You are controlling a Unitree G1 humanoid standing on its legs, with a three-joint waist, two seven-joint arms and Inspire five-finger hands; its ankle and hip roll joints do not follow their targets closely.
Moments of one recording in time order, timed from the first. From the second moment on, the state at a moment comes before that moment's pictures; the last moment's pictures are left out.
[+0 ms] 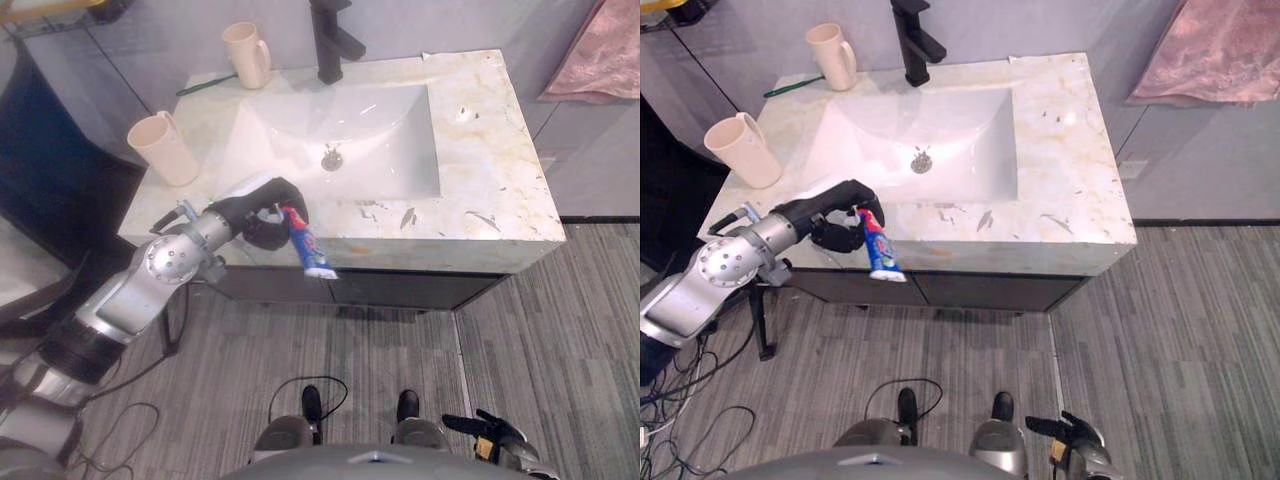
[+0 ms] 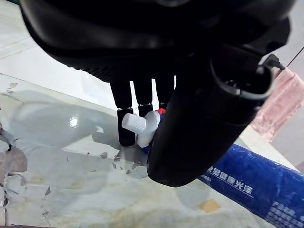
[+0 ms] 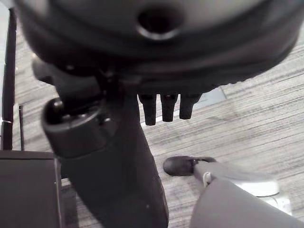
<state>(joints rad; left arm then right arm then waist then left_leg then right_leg) -0.38 0.89 -0.39 -0.16 -0.03 0.11 -0.22 0.02 -0.32 -0.01 1.16 0.44 0.01 -0.12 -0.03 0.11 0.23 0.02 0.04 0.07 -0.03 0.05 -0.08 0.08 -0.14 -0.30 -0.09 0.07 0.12</state>
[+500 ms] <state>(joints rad) -0.07 0.53 -0.08 -0.16 -0.77 -0.02 0.02 0.21 -0.33 -0.51 0.12 0.45 -0.40 -0.55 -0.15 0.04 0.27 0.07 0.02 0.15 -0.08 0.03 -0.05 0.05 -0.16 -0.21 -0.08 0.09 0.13</state>
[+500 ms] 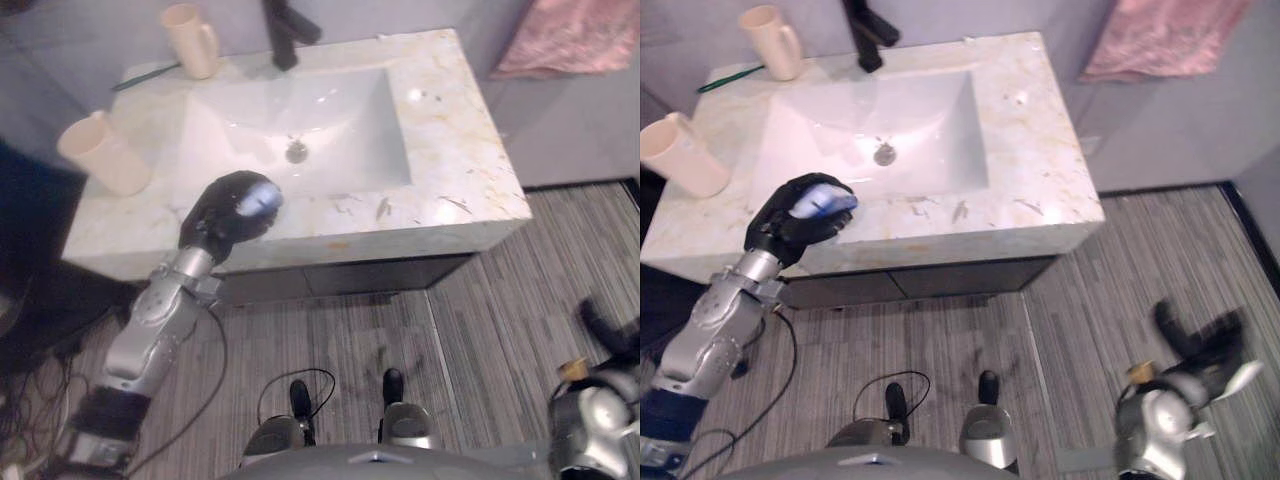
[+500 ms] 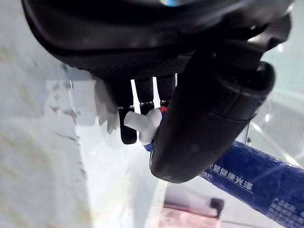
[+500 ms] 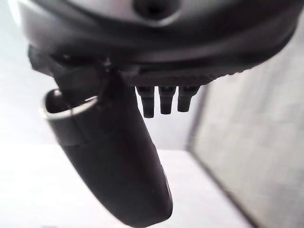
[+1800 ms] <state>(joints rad) -0.07 0.49 -0.21 -0.17 -0.69 0.07 -0.11 -0.21 -0.64 0.17 -0.24 0.54 -0.09 0.45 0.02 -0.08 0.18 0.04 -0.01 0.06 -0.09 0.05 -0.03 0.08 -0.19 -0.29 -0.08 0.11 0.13</state>
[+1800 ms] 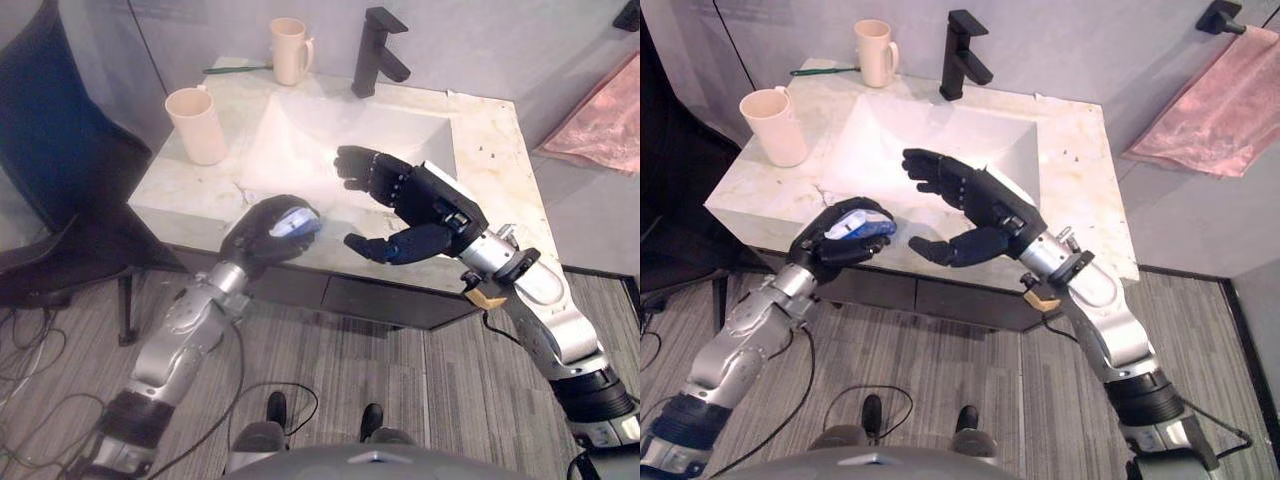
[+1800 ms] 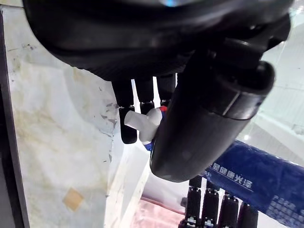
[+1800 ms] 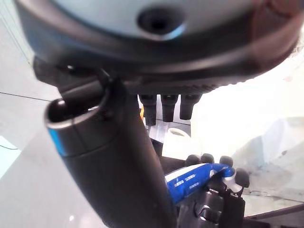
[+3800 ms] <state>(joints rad) 0.08 0.39 -0.04 -0.12 -0.57 -0.14 0.38 -0.38 -0.67 0.04 -0.20 0.31 -0.43 -0.40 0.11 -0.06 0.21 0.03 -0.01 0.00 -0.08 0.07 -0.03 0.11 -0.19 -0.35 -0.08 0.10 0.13</state>
